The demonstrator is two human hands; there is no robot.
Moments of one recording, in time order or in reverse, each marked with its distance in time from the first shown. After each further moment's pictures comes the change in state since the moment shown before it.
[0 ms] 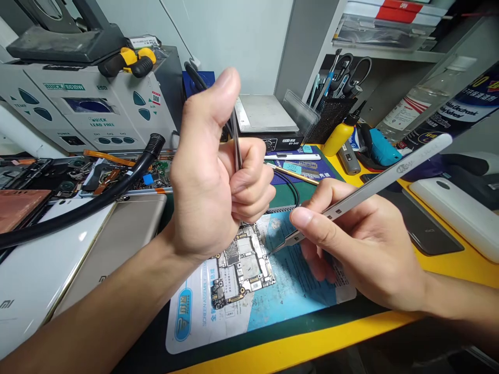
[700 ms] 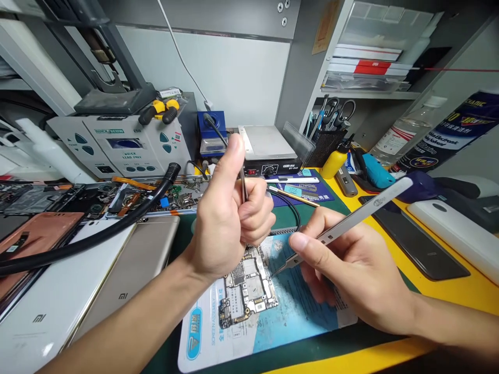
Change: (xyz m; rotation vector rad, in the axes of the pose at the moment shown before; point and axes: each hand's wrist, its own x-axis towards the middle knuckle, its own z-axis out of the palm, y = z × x) left_hand -0.003 -0.010 -0.009 -0.140 -0.101 0.014; right_hand -0.002 0.003 0.001 0.120 -0.084 0.080
